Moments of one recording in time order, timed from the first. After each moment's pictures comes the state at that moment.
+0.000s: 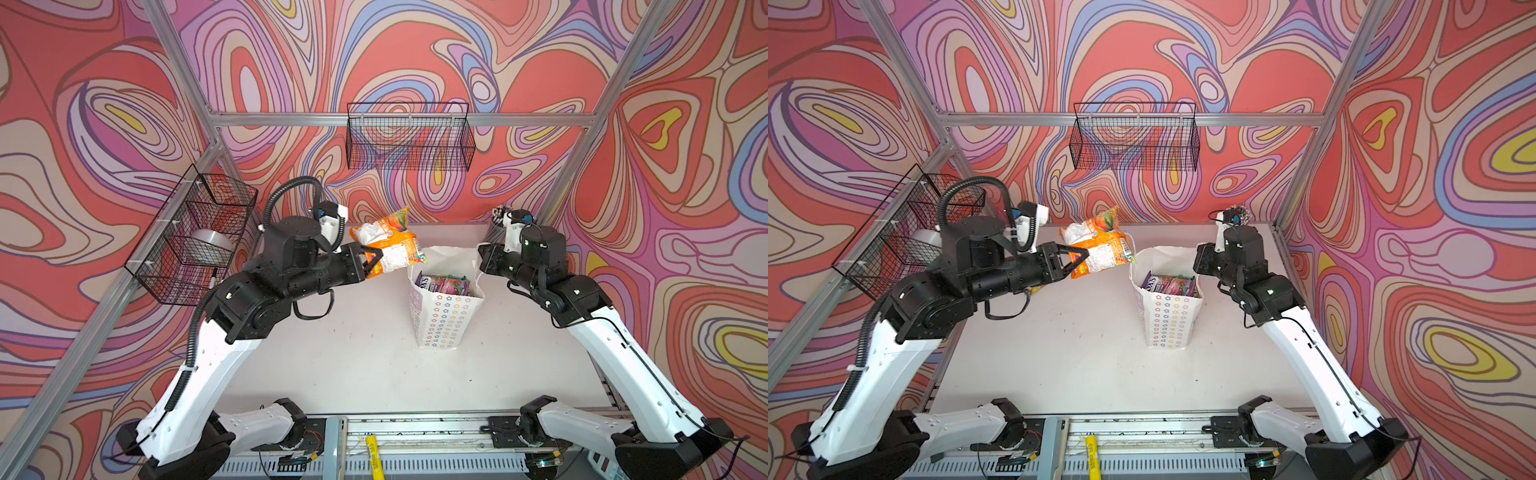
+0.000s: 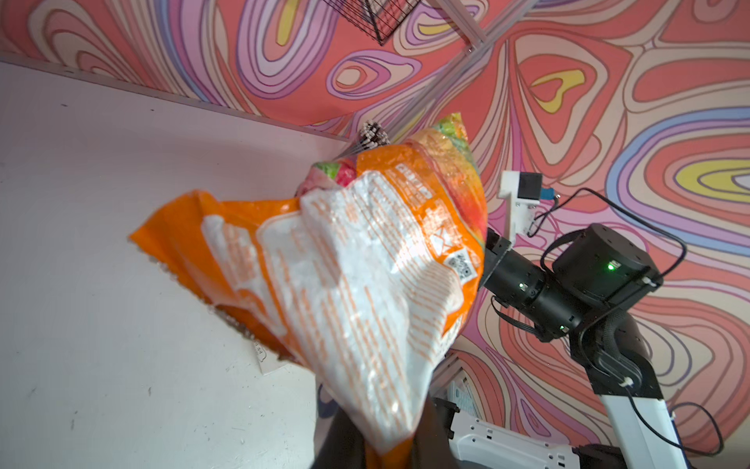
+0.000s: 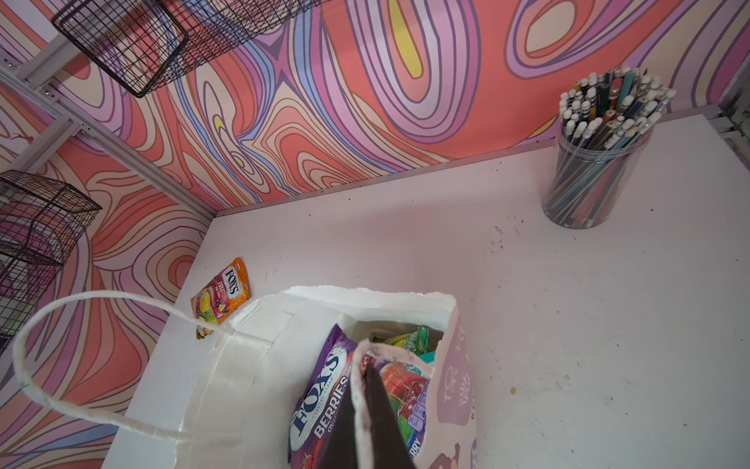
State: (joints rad) left arm -0.74 1.25 1.80 -0.95 0.12 -0.74; right arm 0.37 1.13 1.31 -0.62 0.01 0.47
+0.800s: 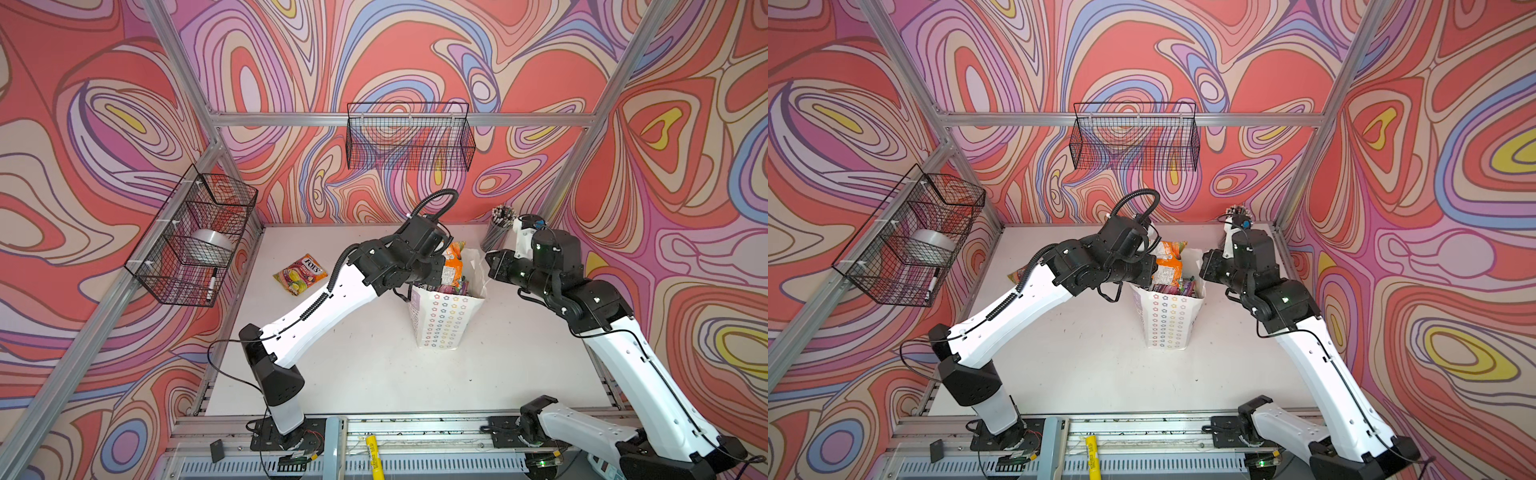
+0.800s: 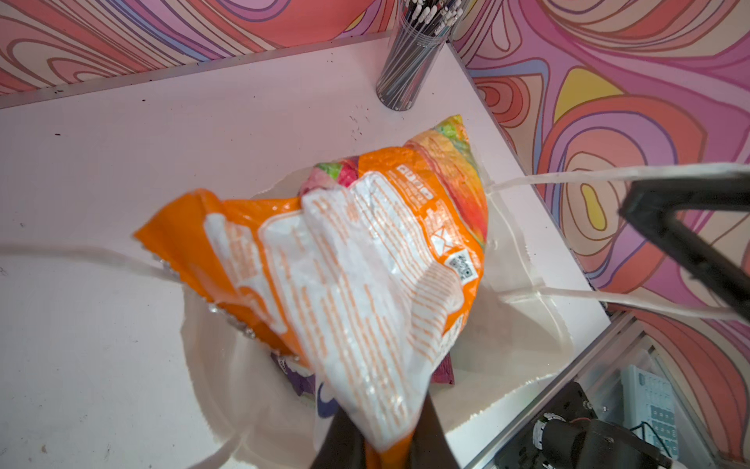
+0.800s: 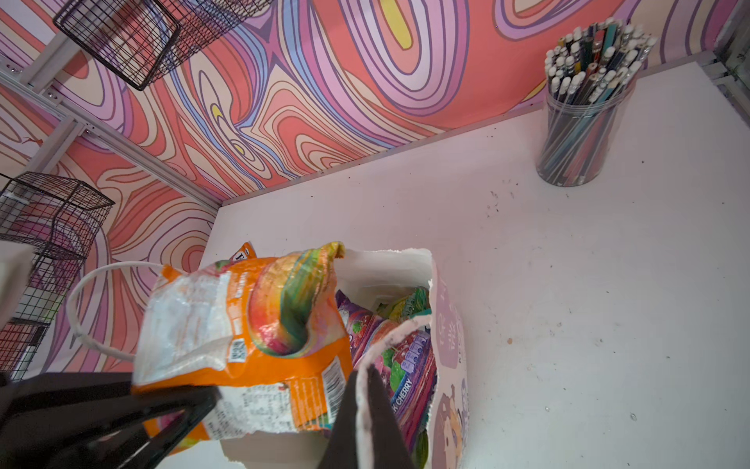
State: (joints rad) left arm -0.92 1.77 2.00 -1.00 -0.13 -0.49; right arm 0.37 1.08 1.38 -0.81 0.00 0.54
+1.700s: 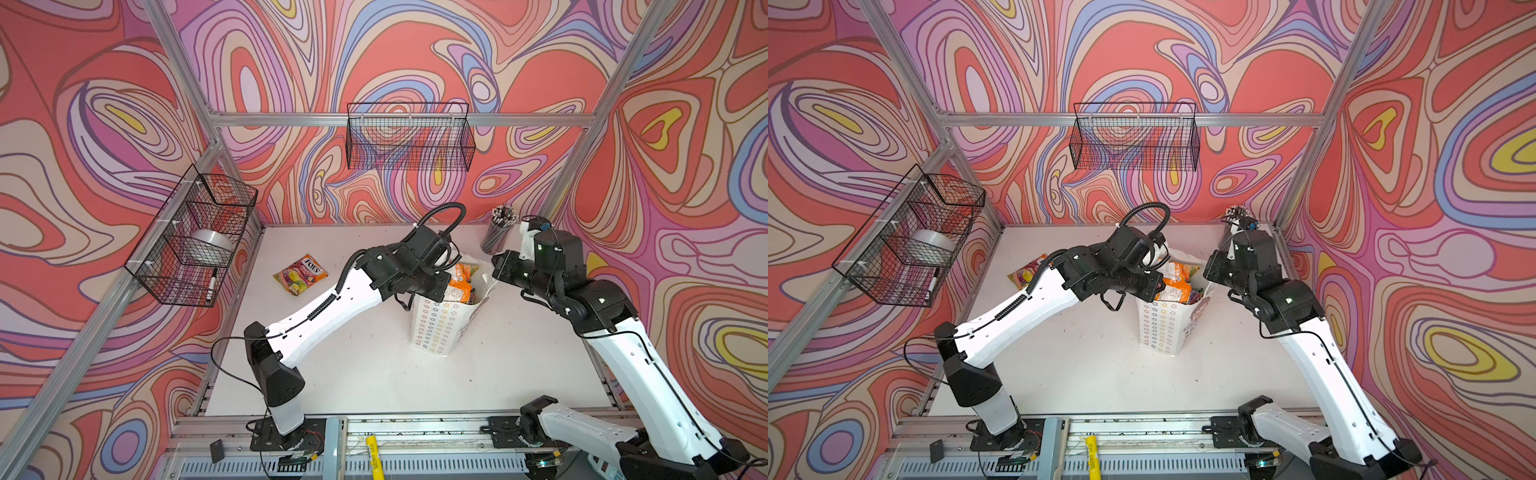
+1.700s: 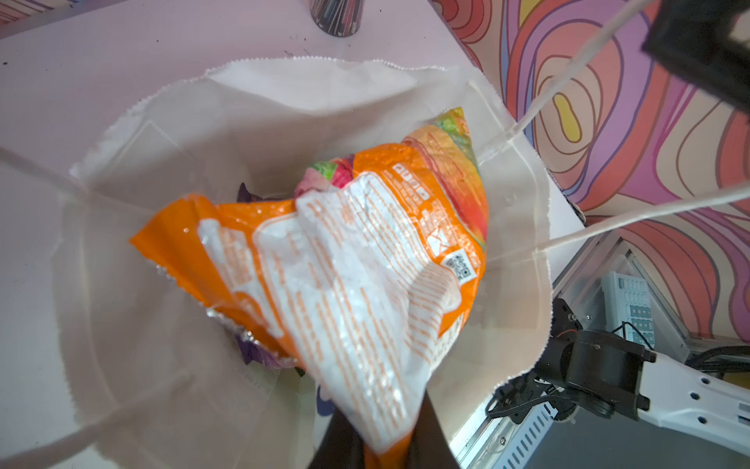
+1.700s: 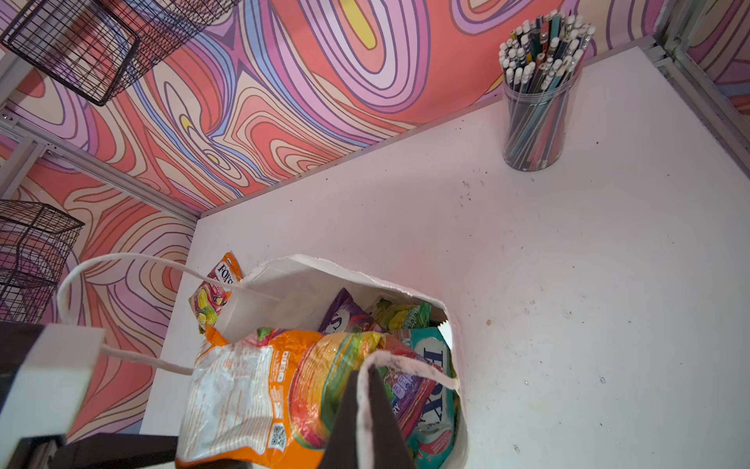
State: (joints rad) left arm -0.93 1.75 1.93 -1.01 0.03 -0.40; right arm 0.37 1.08 1.39 -0.84 0.06 0.59
